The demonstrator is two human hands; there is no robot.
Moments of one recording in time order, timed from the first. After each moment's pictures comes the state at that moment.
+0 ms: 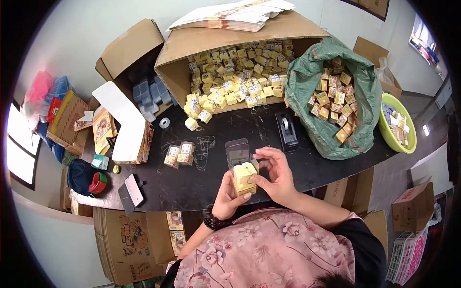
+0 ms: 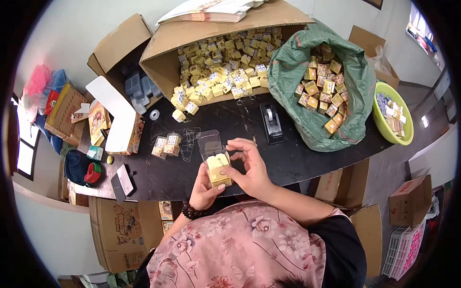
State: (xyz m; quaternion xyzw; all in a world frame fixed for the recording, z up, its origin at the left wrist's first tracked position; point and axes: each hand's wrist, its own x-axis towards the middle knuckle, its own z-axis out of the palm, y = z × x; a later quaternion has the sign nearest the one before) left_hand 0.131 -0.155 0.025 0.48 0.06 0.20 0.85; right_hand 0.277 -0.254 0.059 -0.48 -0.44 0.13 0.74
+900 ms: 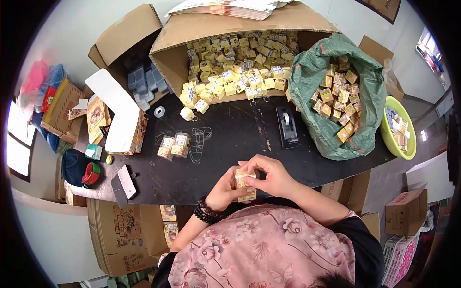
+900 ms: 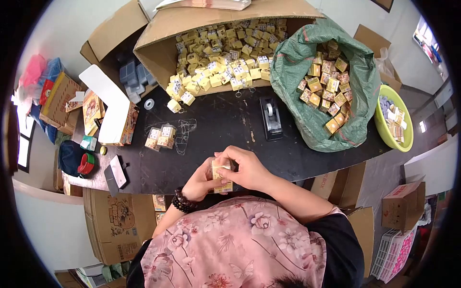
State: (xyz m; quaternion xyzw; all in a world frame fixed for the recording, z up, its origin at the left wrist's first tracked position) left_hand 0.145 -0.133 0.029 0.51 0.15 0.05 0.85; right_hand 0.306 -0.248 0.052 -0.53 -0.54 0.34 0.56
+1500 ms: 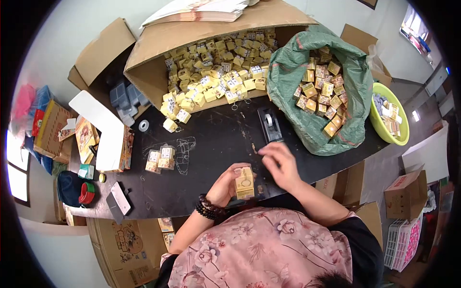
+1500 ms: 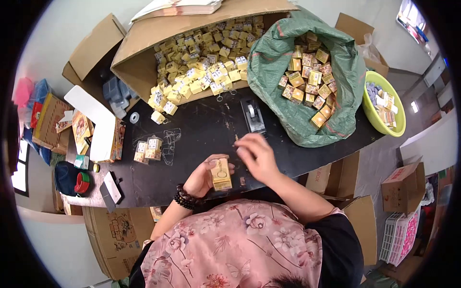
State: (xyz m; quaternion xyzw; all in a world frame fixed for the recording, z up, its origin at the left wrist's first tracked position) left_hand 0.194 -0.131 0.008 0.40 0.17 -0.02 0.90; right_hand 0.356 -0.282 0.019 -0.69 -0.49 0.01 0.54
